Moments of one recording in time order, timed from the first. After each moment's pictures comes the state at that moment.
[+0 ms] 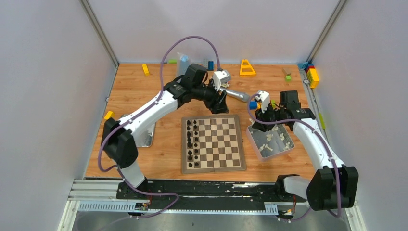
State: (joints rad) left arm -0.69 1.64 1.51 -0.49 0.55 0.11; right arm 0.09 1.22 0.94 -0.72 -0.61 -0.57
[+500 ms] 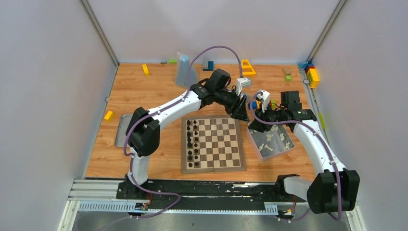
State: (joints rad) left arm -0.79 1.97 1.72 -0.38 0.81 -0.16; right arm 0.09 1.18 0.94 -0.72 -0.79 -0.50
